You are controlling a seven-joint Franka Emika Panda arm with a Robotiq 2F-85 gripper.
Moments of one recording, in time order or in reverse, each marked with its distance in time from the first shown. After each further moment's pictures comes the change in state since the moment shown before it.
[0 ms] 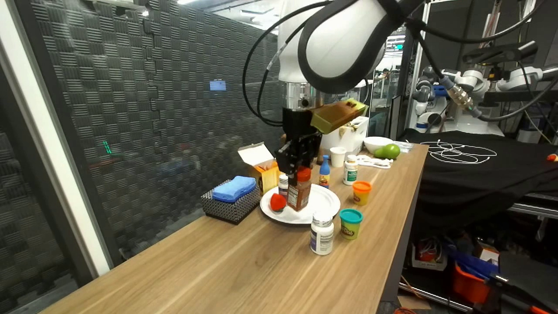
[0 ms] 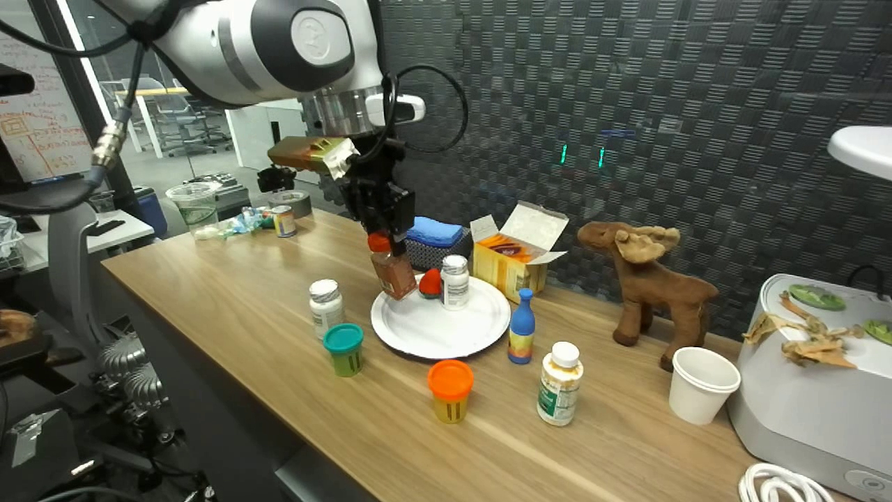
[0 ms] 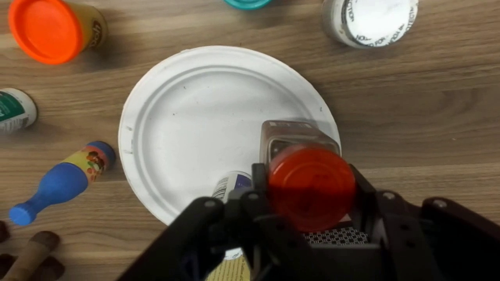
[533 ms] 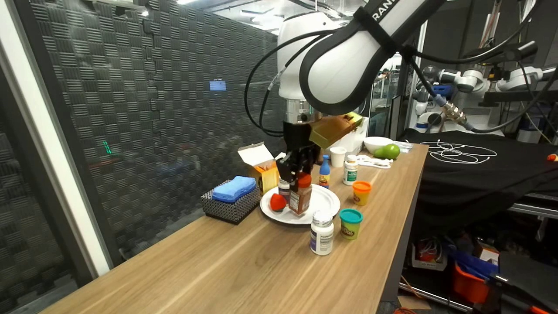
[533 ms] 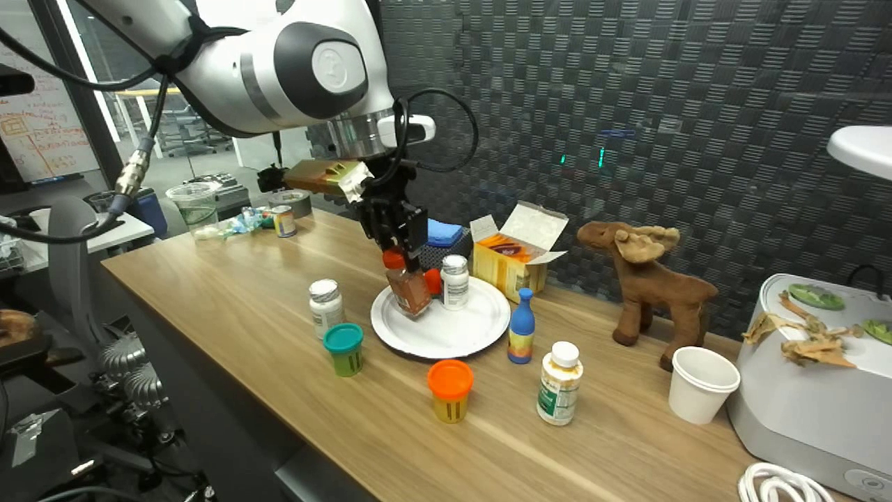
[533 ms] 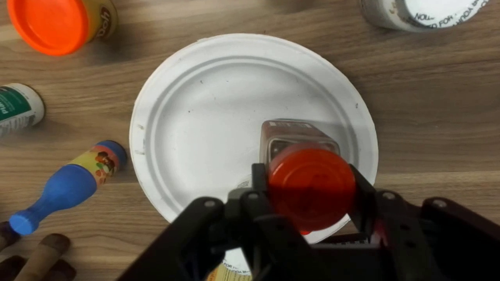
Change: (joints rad) arm 0.004 0.062 -0.026 0.013 -0.069 0.053 0.048
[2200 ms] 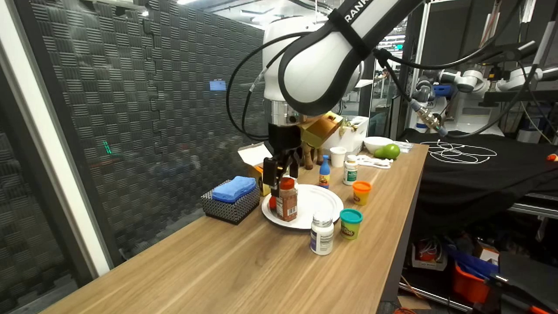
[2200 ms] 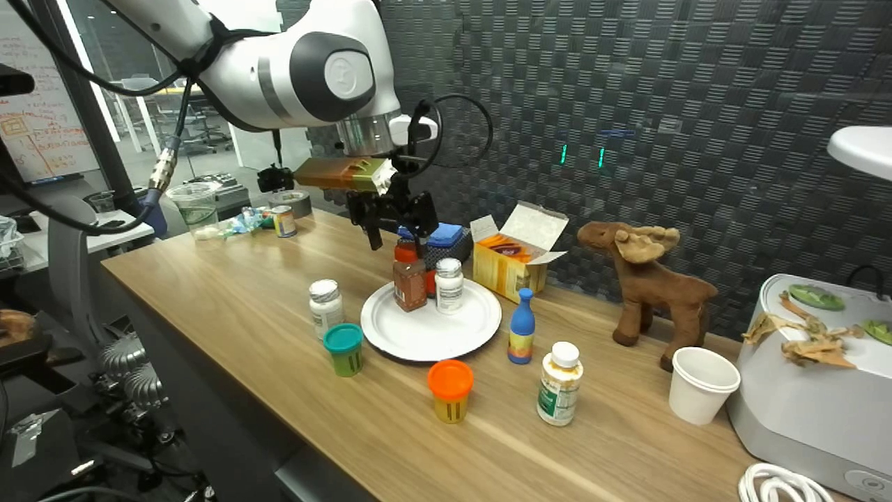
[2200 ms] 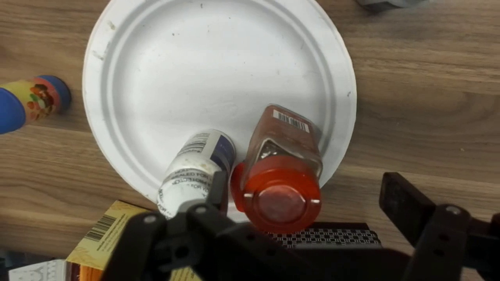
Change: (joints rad) arm 0.003 0.069 0.029 0.094 0.075 -0.022 -0.240
